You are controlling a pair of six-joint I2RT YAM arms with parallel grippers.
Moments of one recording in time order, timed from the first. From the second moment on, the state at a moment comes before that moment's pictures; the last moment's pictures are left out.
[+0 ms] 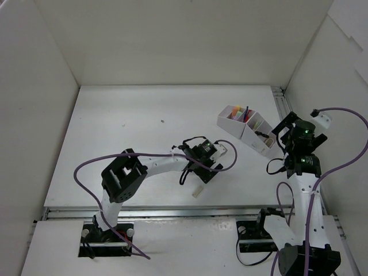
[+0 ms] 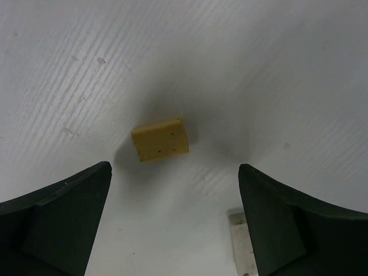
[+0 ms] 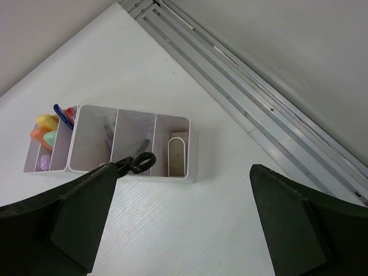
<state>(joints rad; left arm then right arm) -0.99 1.98 1.42 -0.44 0.01 -0.08 -0.17 0.89 0.89 -0.44 0.36 0.42</state>
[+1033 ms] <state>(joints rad) -0.99 1.90 1.31 -0.37 -0.06 -0.07 -0.17 0.87 0.88 -0.44 0.13 0.35</state>
